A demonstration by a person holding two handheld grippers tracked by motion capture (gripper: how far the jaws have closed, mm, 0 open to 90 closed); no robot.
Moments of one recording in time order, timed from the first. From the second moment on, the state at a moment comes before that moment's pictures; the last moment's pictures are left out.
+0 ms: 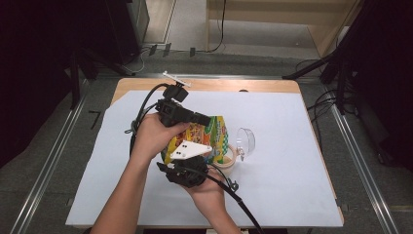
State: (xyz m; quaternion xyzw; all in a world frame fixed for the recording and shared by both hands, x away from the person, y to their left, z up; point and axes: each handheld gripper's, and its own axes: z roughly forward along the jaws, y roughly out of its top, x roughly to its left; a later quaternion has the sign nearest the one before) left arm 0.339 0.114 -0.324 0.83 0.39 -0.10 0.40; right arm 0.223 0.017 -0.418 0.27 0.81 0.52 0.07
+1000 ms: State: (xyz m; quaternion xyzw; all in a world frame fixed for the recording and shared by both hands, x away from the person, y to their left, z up) left arm 0.334 0.117 -0.323 0.83 0.38 -0.10 0.40; right arm 0.218 0.019 -0.421 0.26 0.81 0.52 0.08
